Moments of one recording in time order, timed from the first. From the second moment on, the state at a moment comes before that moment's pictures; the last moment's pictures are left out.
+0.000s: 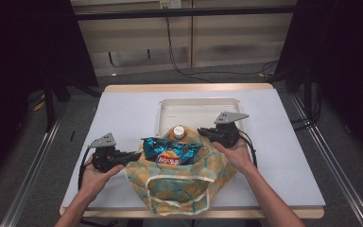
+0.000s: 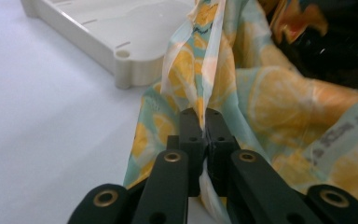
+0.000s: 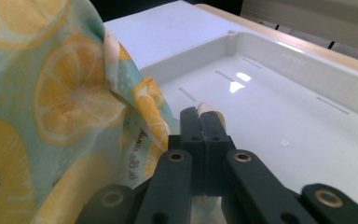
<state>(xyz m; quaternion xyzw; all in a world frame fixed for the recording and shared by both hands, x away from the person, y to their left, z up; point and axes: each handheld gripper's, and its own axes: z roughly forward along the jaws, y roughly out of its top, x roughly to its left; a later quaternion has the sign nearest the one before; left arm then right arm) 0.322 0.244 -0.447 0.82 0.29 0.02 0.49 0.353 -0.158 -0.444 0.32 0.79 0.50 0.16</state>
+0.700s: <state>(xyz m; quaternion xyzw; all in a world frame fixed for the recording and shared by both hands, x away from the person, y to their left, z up) 0.295 0.265 -0.428 0.78 0.30 0.06 0.55 0.311 -0.193 -0.408 0.33 0.75 0.56 0.13</state>
